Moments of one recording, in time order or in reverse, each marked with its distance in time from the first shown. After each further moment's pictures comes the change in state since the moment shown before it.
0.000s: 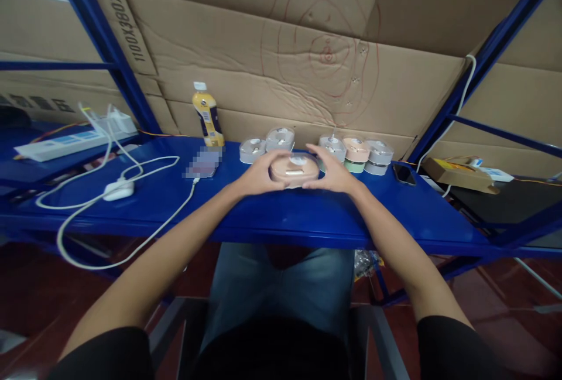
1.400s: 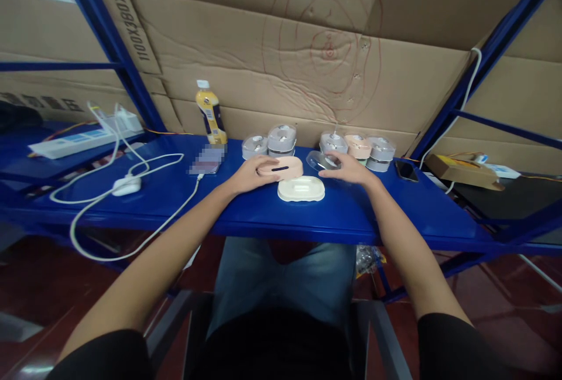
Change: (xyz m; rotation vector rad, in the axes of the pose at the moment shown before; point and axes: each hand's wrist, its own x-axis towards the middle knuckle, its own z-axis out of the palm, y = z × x) left_hand -0.027 -0.024 -0.006 0.004 -0.033 -0.290; right_hand -0.019 0.027 -0.029 0.054 -0.085 0.374
